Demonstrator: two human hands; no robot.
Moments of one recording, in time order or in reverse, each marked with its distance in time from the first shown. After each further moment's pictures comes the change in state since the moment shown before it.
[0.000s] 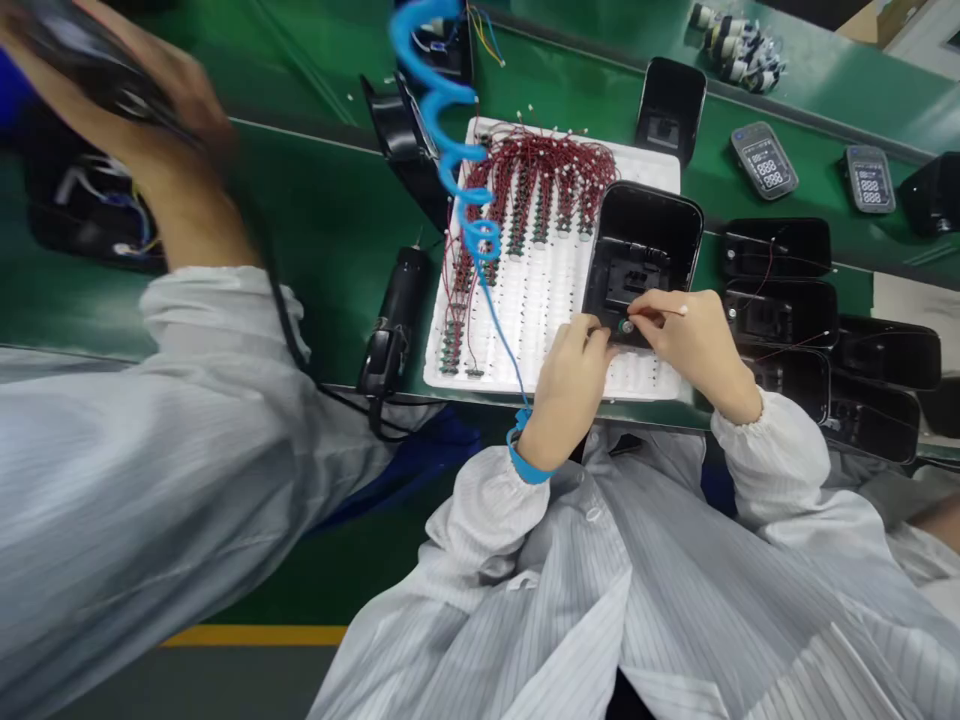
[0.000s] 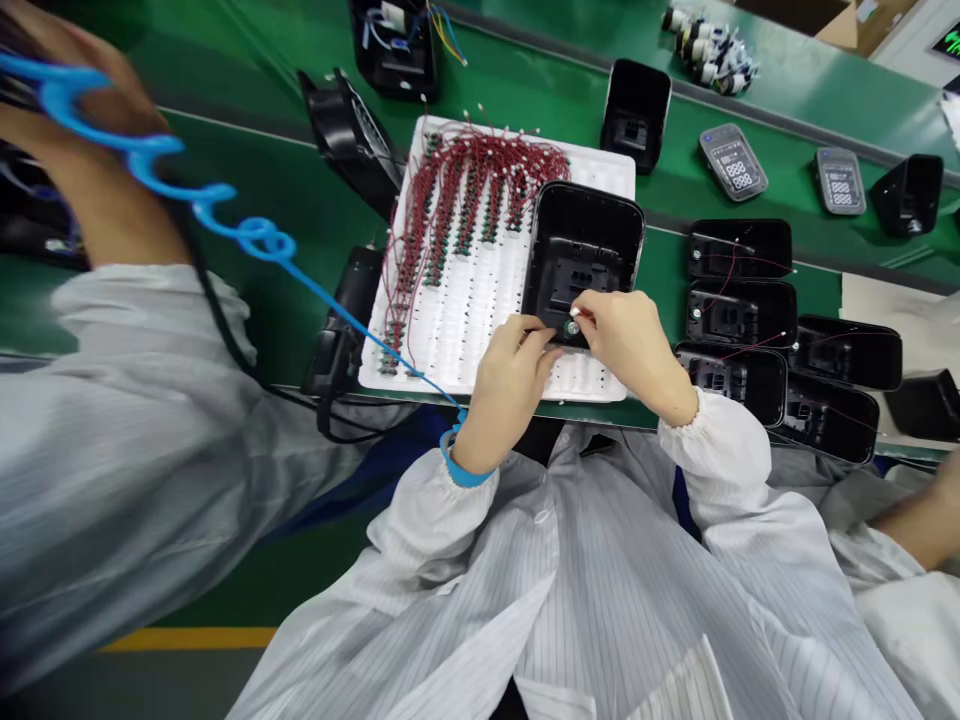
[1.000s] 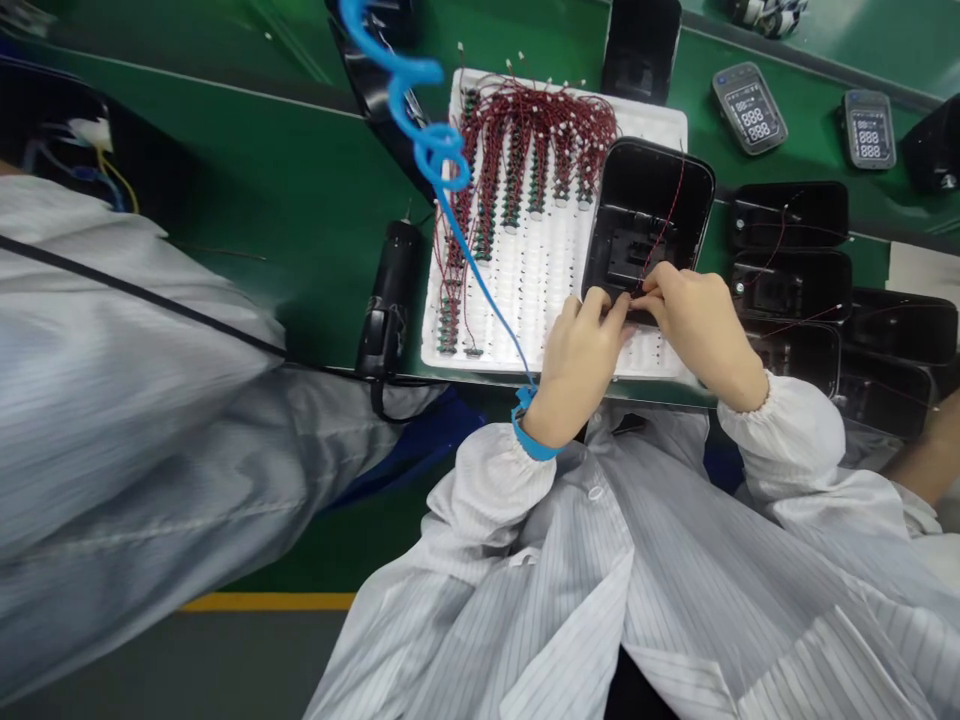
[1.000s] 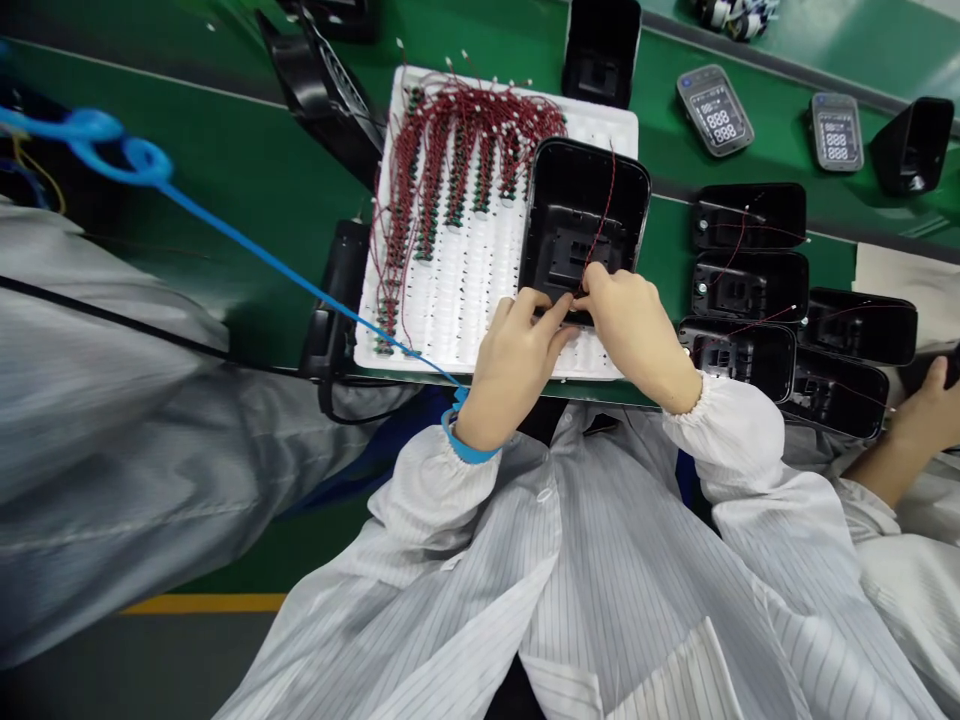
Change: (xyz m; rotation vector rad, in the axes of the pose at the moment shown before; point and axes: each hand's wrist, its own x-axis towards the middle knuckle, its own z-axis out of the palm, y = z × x) left_hand 0.007 0.008 -0.009 0.146 -0.173 0.032; right_hand -0.011 -0.003 0.001 -0.215 -0.020 0.041
